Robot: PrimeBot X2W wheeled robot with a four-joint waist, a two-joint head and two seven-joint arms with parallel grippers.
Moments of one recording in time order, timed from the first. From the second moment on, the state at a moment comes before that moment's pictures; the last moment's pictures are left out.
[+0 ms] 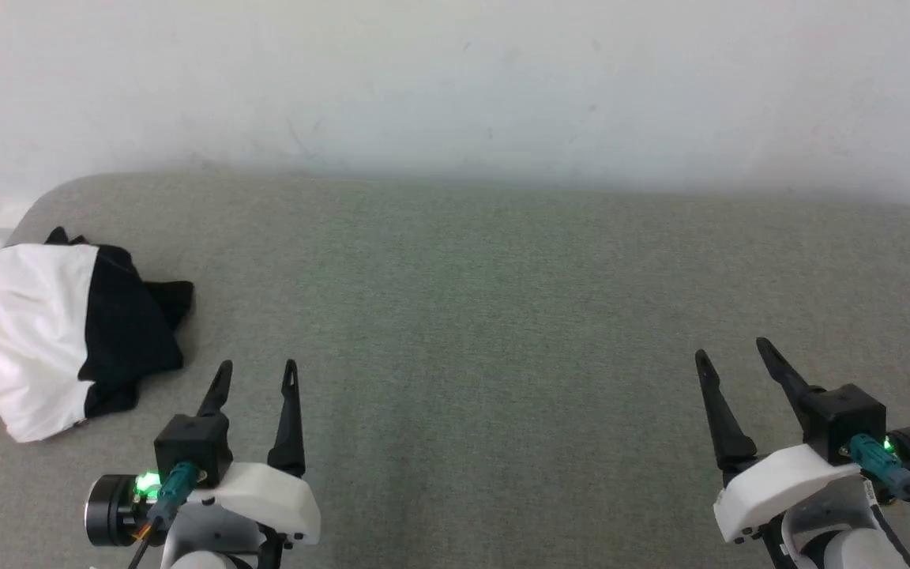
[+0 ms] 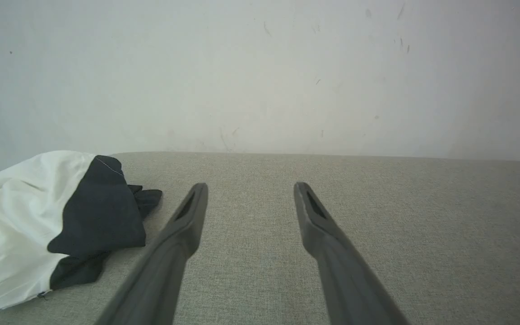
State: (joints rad) left arm -0.01 0.06 -0.03 0.04 -0.05 0.04 -0.05; right arm -0.01 -0.05 0.01 0.04 0.01 0.13 -0.03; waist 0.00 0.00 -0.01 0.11
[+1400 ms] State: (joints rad) left arm 0.02 0.10 -0.04 0.03 -0.13 0.14 -0.14; right arm -0.02 -0.05 0.07 0.08 0.05 0.13 -0.08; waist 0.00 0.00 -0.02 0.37
